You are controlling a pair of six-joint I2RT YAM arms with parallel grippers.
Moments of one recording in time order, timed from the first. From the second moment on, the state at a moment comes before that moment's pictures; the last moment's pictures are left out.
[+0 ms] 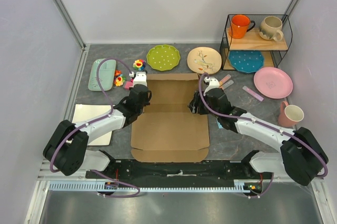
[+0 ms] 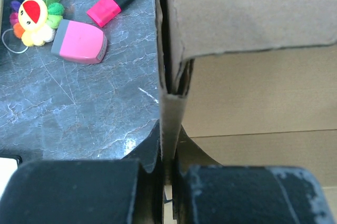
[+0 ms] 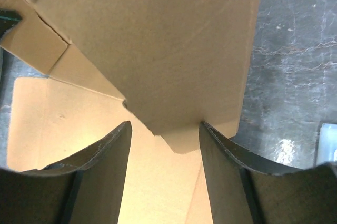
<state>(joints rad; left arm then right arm) -0.60 1.35 0.65 0.13 -0.49 -0.29 0.66 1.24 0.62 0.07 0.06 0.55</state>
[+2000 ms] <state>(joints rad) -0.60 1.37 0.63 0.18 -0.47 -0.31 0.60 0.82 0.55 -0.08 0.47 0.49</state>
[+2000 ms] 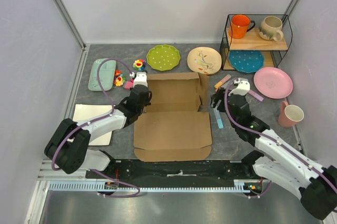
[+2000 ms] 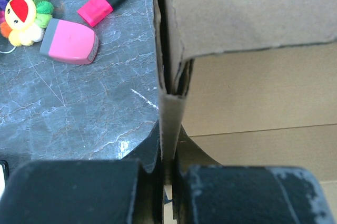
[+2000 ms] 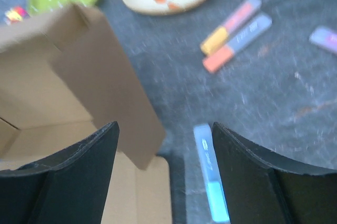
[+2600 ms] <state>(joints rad) -0.60 1.36 0.63 0.18 -0.46 -0.30 0.58 1.25 0.58 0.18 0.35 0.48</state>
